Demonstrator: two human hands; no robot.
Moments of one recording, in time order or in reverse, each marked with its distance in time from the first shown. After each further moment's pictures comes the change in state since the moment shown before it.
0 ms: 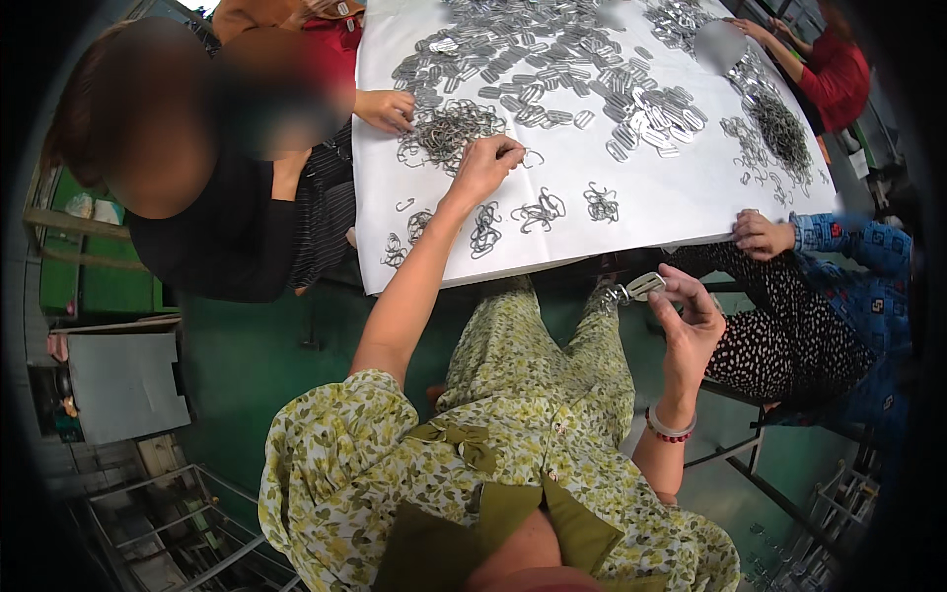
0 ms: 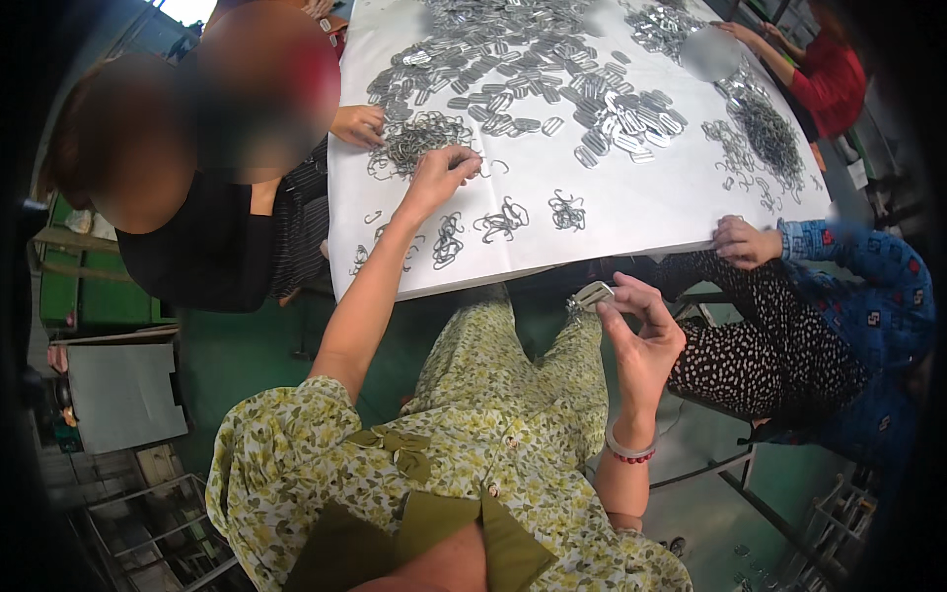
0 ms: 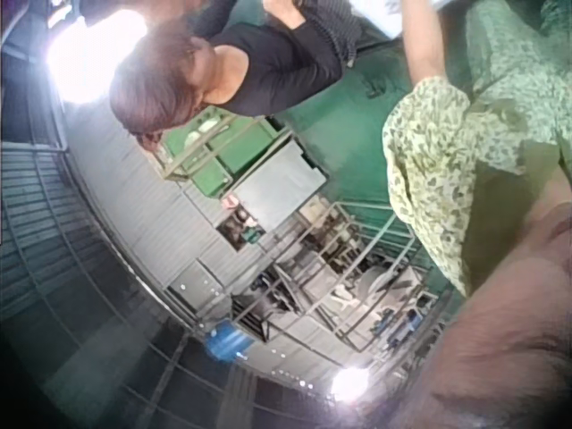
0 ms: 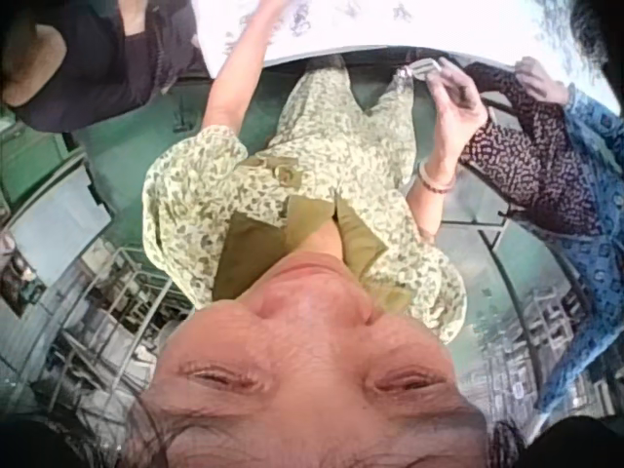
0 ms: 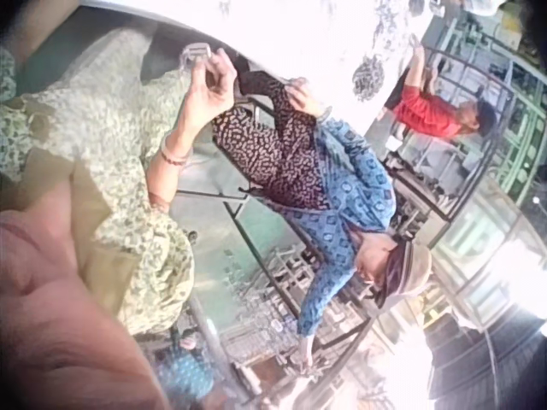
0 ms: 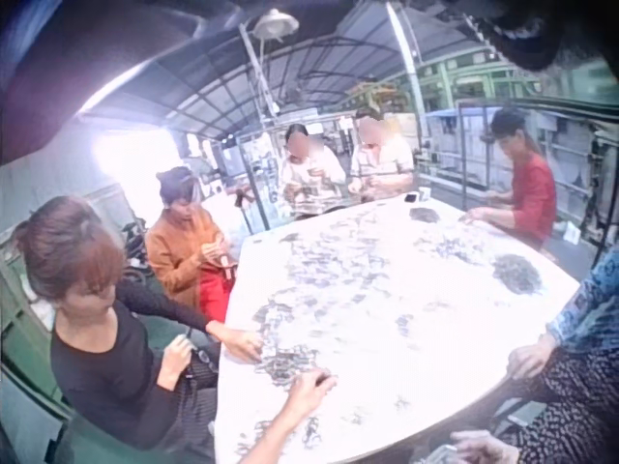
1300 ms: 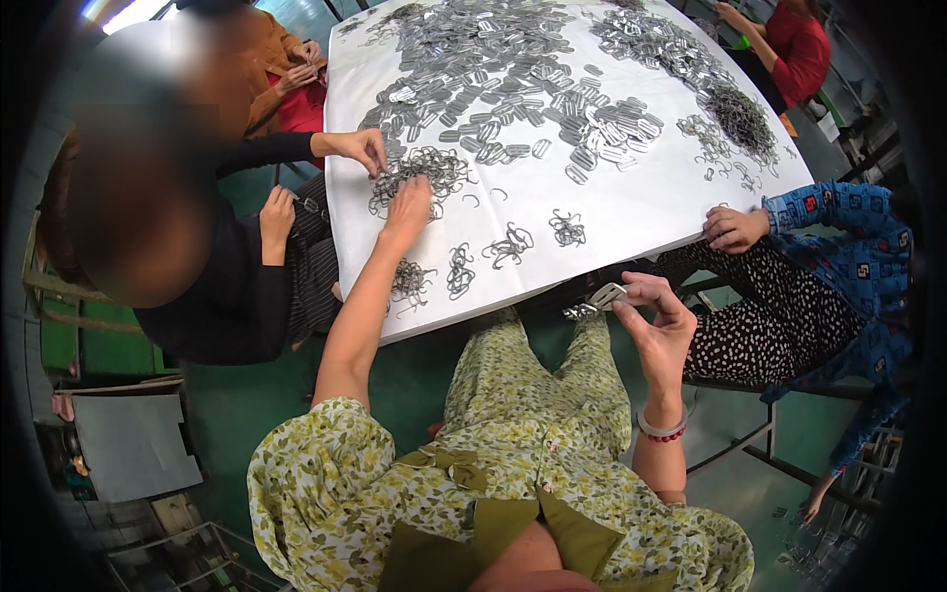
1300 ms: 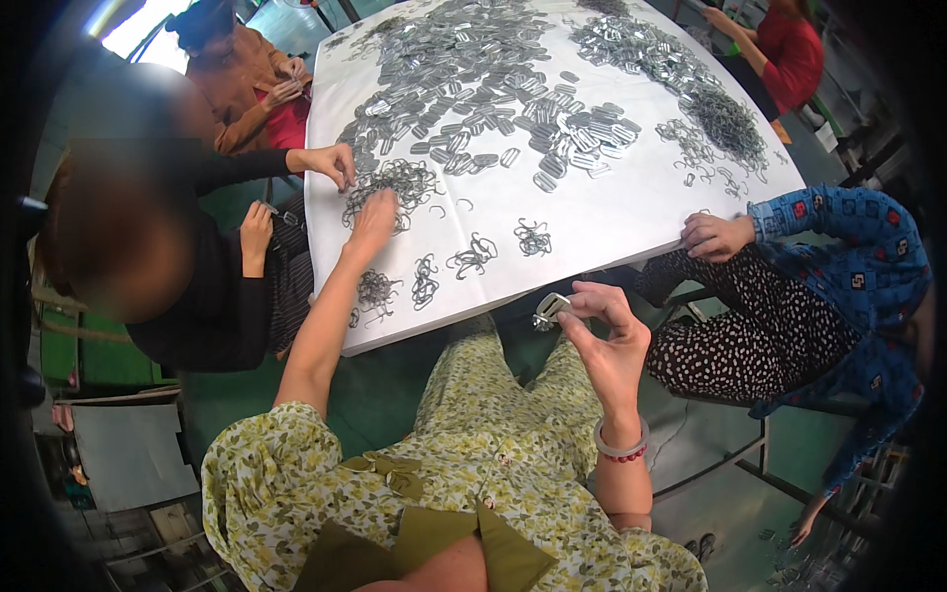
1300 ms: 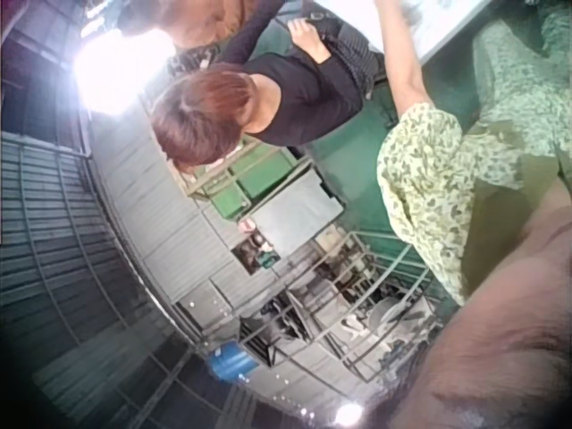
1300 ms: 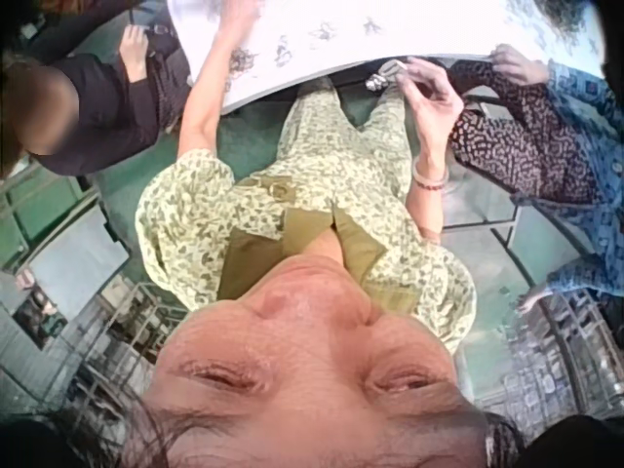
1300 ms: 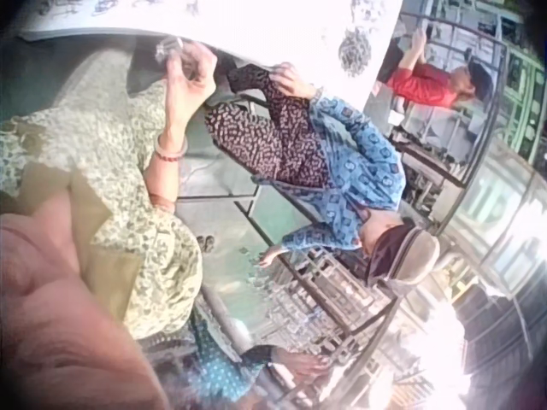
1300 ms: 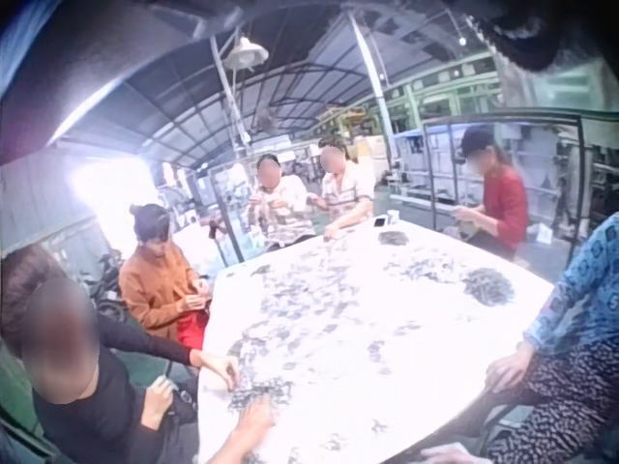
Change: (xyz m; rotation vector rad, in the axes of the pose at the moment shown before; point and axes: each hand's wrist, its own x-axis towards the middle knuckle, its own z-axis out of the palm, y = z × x) left_hand 0.024 -0.075 -0.034 0.790 0.108 0.155; right_hand 0.007 -0.002 0.000 -0.035 -0.048 -0.112
